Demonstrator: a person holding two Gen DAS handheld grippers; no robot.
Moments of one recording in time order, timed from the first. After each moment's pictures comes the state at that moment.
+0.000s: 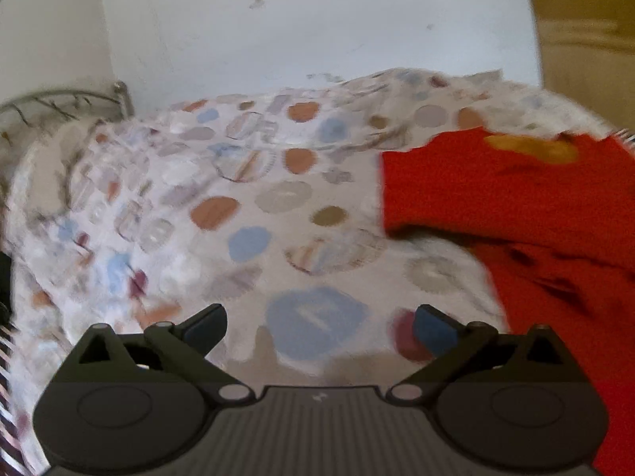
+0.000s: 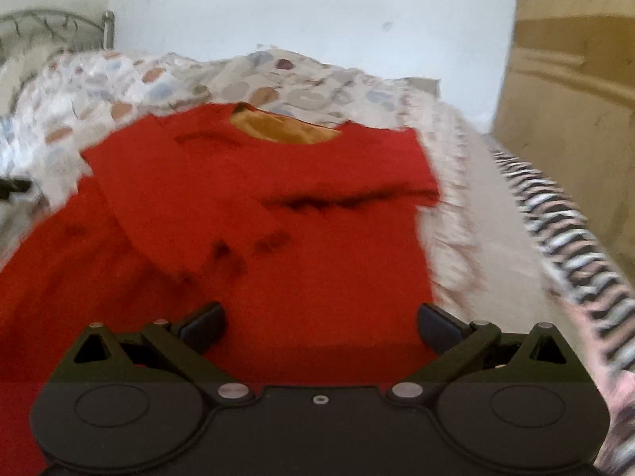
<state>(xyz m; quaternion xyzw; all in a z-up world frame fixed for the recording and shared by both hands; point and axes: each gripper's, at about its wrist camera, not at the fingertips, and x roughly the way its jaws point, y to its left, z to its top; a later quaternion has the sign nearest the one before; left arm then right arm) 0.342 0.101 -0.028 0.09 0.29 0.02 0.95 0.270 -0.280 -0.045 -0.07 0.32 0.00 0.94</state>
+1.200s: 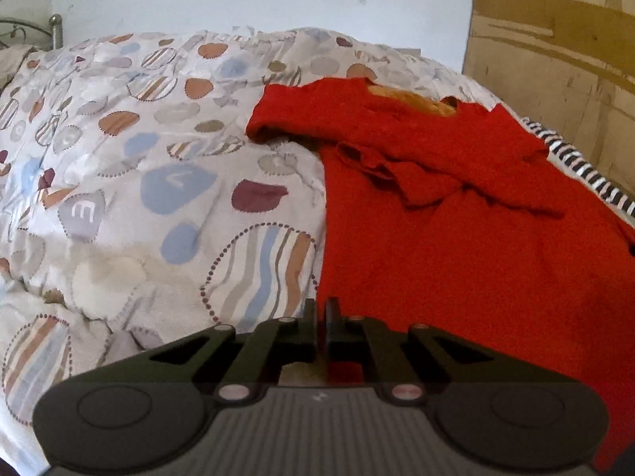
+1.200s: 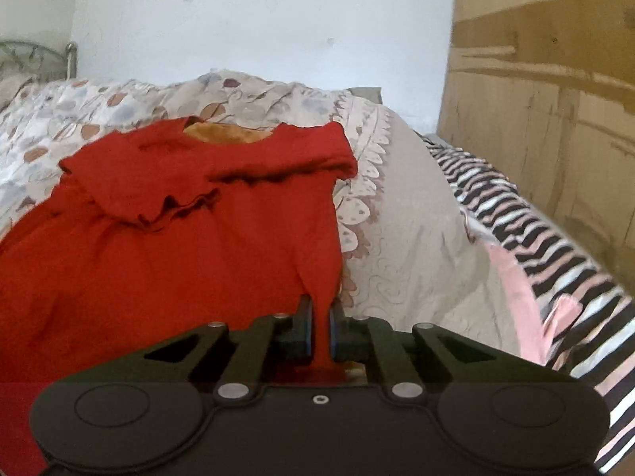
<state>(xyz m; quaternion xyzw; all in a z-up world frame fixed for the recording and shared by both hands) 0.271 0.071 -0.055 0.02 0.35 -0.10 0.93 0.198 -0.320 -0.054 -0.02 0.29 -0.06 0.96</state>
